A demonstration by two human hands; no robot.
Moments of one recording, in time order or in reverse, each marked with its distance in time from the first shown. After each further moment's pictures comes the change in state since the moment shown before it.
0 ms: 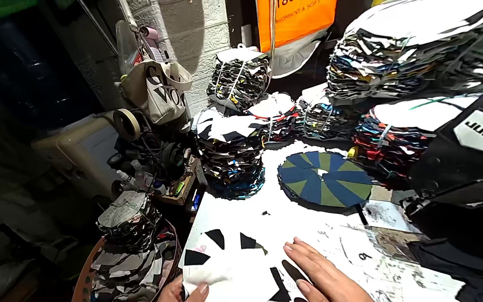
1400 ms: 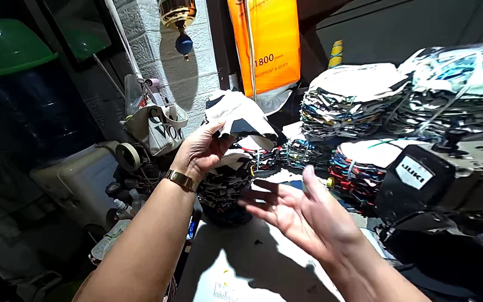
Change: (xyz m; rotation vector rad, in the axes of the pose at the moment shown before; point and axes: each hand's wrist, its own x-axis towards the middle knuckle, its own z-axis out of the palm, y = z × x) left_hand 0.167 0.249 0.135 -0.490 -0.377 0.281; right_hand 0.144 -0.054 -0.070 1.491 0.182 0.261
